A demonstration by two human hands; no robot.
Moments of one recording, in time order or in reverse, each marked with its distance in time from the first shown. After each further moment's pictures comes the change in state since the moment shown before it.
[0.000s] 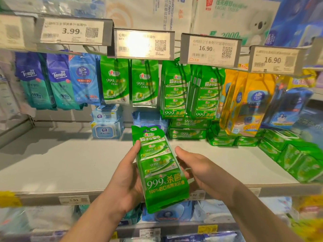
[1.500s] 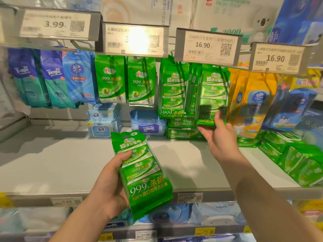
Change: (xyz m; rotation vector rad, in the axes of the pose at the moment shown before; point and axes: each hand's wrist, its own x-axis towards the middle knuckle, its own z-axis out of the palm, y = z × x) left_hand 0.005 0.002 -0.022 -0.025 0.140 0.075; right_hand 0.084 -0.011 -0.101 0.794 0.764 -0.429
